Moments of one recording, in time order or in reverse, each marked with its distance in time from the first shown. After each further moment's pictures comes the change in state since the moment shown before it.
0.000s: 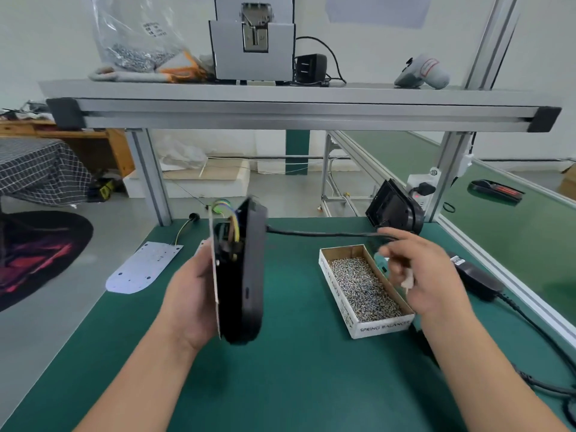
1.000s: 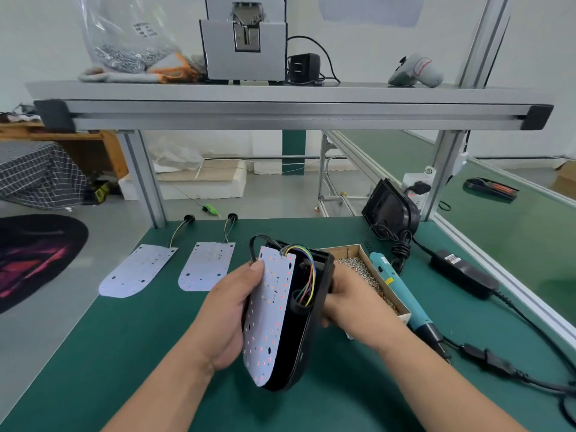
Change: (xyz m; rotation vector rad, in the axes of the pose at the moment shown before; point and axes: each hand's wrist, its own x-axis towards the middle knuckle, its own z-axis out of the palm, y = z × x) left_hand -0.015 -0.030 0.026 0.226 -0.154 -0.052; right_hand -0.052 0.038 0.067 -0.560 -0.617 -0.211
